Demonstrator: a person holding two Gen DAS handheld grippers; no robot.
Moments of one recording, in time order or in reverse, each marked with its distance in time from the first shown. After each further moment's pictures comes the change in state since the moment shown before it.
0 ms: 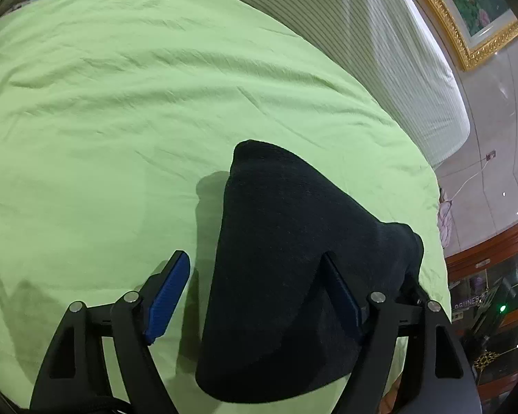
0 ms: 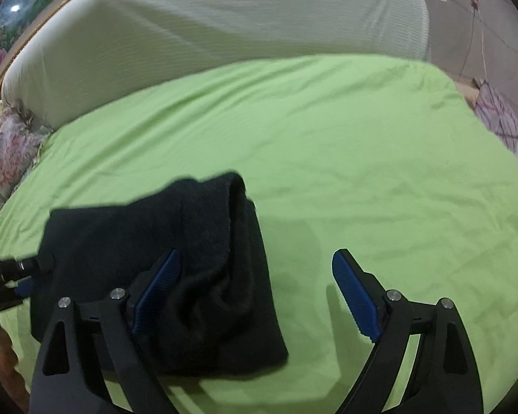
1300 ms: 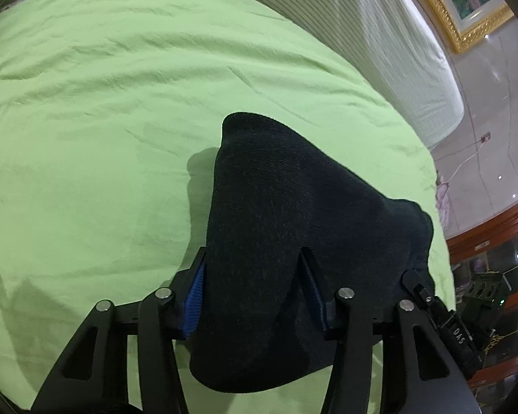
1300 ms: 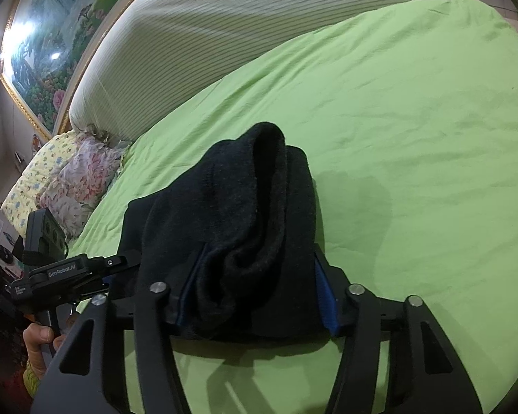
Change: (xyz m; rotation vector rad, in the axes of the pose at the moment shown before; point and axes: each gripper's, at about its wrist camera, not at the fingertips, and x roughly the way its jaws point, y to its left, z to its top) left arm 0.006 0.001 -0.014 0.040 0.034 -0.035; right arm -0.010 -0.023 -0.019 0.099 0.035 0.431
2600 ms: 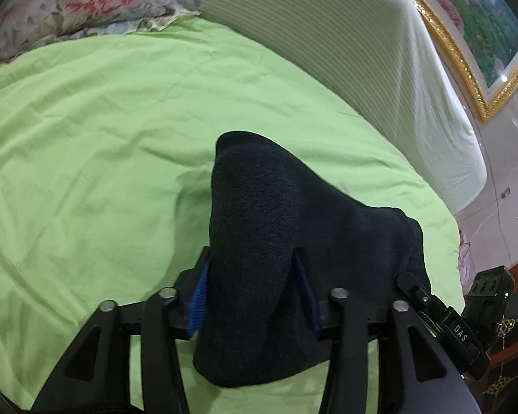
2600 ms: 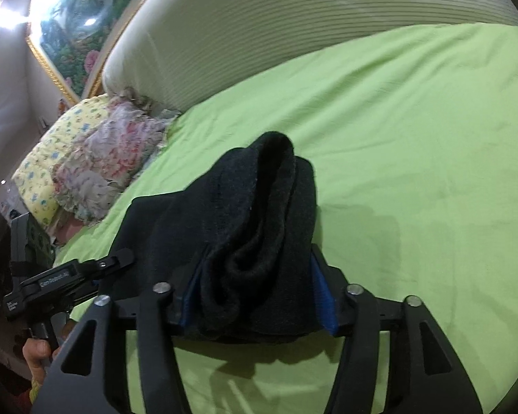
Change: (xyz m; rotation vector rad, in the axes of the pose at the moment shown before) left arm -0.092 0.115 0.047 -0.101 -0.232 0.129; right arm 0.102 0.116 0.012 -0.115 0.065 0.089
